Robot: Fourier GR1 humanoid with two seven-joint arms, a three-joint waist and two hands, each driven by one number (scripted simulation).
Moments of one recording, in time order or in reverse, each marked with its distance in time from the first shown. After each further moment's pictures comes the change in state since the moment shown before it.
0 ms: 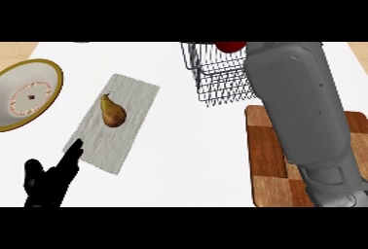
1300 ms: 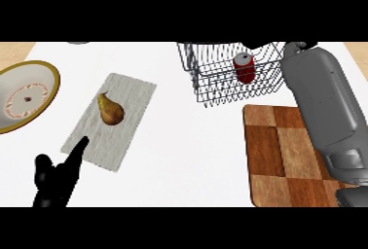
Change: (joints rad) left arm -0.031 -0.043 -0.004 0.025 -0.031 0.013 0.008; right arm 0.117 -0.144 -0.103 0.378 -0.007 -0.106 -0.420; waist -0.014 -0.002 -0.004
